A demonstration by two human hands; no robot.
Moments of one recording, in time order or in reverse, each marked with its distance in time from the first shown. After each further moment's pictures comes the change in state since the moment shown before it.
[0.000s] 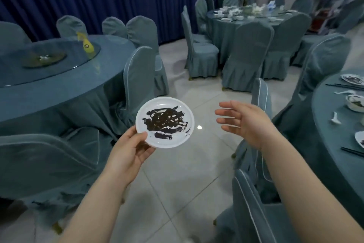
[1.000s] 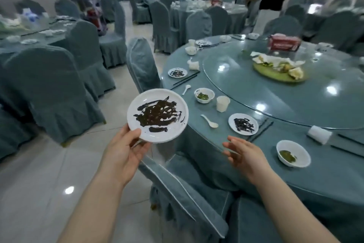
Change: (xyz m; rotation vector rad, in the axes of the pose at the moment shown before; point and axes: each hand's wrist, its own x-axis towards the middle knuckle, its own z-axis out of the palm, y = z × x) left_hand 0.383 -0.068 0.494 0.175 -0.994 -0.515; right_hand 0.168 -0.002 -0.265 0.541 1.352 -0.071
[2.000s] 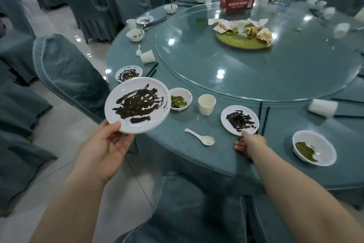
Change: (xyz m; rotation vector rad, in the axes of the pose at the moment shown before) left_hand 0.278 0.005 0.089 0.135 -0.206 -0.277; right_hand 0.280 0.015 -0.050 0.114 0.734 0.279
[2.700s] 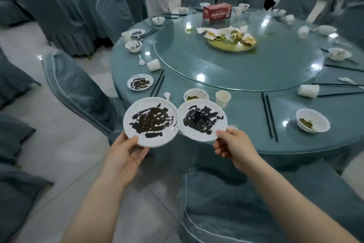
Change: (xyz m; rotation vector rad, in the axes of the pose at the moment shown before) left_hand 0.022 0.070 -0.124 0.095 -0.126 -0.143; right_hand -0.271 0.074 0.103 -0.044 -0.302 -0.422
